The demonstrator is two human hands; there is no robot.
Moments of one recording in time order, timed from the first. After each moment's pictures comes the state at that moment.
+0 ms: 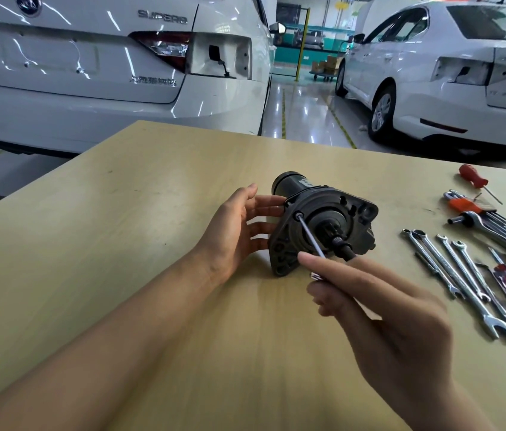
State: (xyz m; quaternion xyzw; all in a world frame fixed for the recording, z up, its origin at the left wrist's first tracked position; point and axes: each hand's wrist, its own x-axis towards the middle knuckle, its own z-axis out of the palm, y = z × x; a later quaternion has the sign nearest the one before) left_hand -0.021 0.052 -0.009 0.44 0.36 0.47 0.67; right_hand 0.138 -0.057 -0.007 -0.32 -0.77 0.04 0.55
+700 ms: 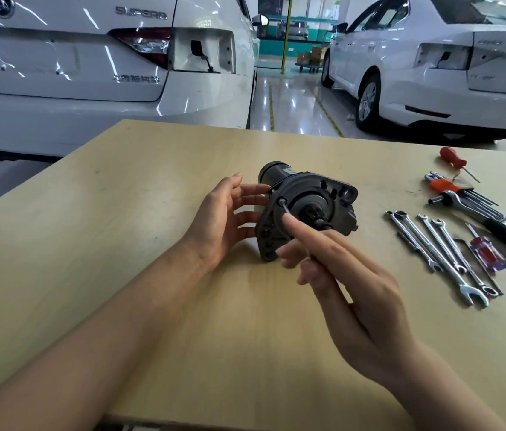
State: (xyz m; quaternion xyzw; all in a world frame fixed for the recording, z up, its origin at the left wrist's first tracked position) left_hand -0.021 0.051 -0.008 0.45 0.37 0.47 0.66; right_hand 0.138 -0.056 -0.015 -0.28 -0.80 0.08 0.52
